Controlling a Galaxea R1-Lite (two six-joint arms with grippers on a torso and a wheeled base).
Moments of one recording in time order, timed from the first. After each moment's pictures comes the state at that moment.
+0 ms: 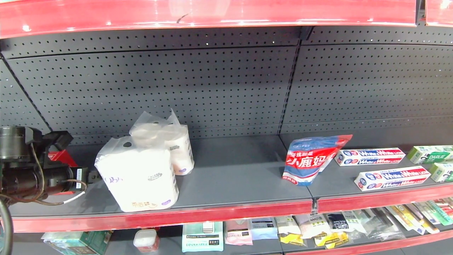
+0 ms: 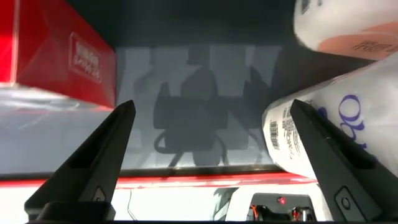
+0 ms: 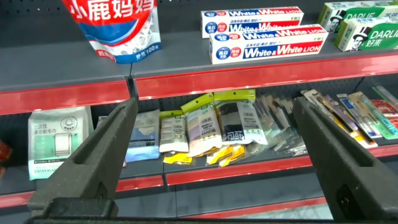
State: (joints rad) left arm 0.21 1.63 -0.62 -0.31 -0.16 0.10; right arm -0.07 0.09 0.00 0.00 -0.01 0.00
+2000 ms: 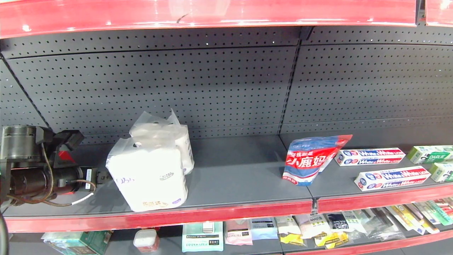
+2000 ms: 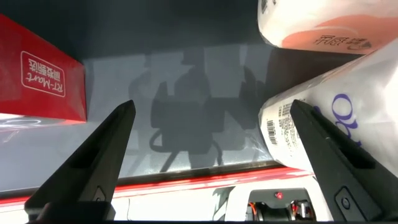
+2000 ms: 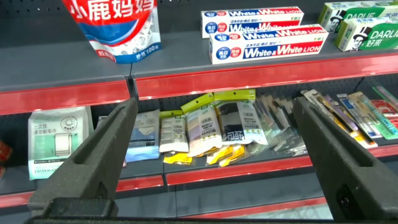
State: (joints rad) left arm 0.14 1.62 -0.62 -0.31 -0.16 0.09; right arm -0.07 0.09 0.00 0.00 -0.01 0.00
